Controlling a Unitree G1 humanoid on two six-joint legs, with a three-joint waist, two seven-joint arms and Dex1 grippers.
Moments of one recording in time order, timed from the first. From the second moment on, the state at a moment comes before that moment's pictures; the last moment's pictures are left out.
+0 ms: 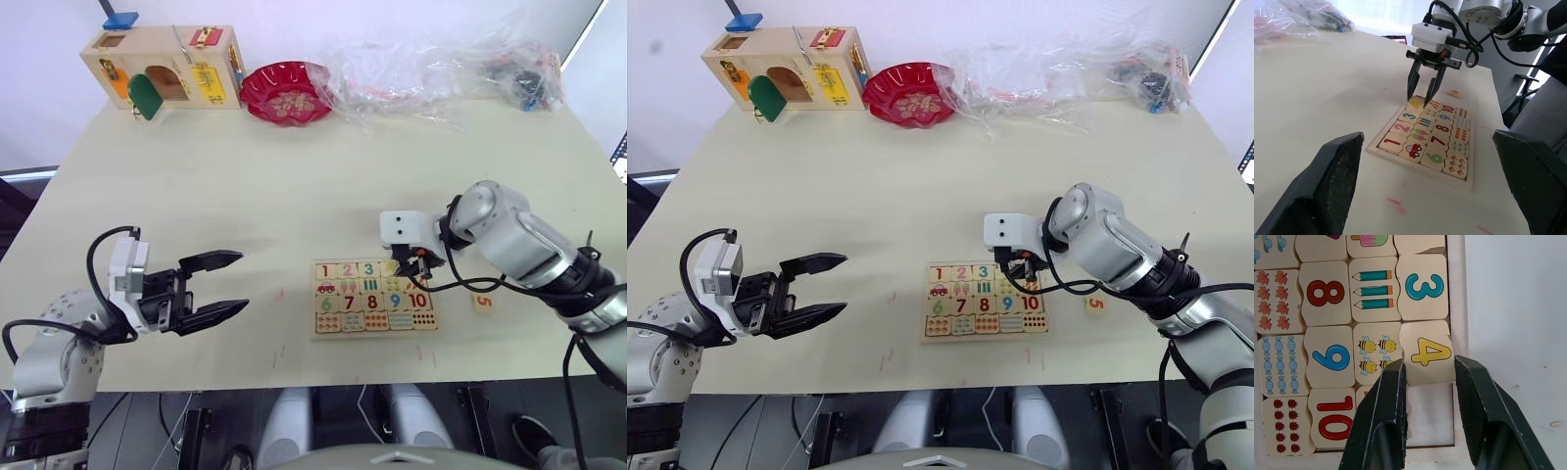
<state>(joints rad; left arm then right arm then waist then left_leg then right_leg) 0.01 0.75 0.34 -0.07 -0.73 0.27 -1.45 -0.91 -0.73 0.69 -0.17 -0.07 0.87 1.30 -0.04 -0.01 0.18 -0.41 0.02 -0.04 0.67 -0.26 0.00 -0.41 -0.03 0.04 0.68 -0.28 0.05</state>
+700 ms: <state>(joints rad) 0.01 0.75 0.34 -0.09 -0.73 0.27 -1.44 -0.91 -0.72 0.69 -0.16 -0.08 0.86 1.30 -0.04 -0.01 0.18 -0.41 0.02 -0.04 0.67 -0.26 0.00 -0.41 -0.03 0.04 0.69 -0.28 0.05</state>
